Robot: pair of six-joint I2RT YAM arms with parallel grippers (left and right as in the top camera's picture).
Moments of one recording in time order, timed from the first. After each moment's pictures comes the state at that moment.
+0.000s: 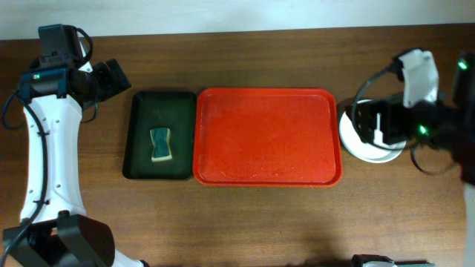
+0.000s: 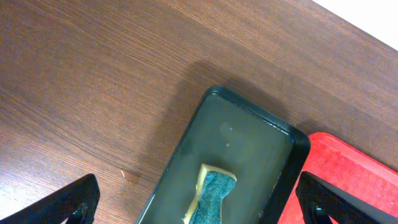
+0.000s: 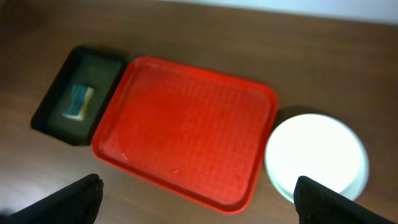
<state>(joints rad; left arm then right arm) 0.16 1.73 1.75 -1.04 -0.01 -0.33 -0.09 1.28 1.84 -1.40 -0.38 -0.18</state>
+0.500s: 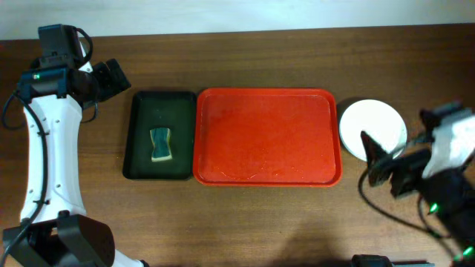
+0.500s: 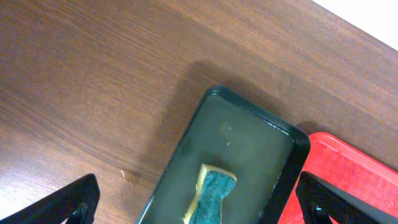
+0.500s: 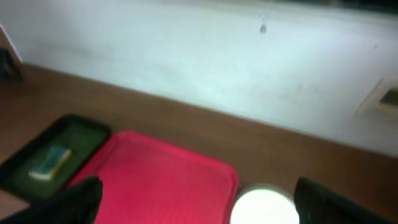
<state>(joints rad) 0.16 1.73 1.75 -1.04 -0.01 -0.33 -0.09 0.74 1.38 -0.92 -0.35 -0.18</state>
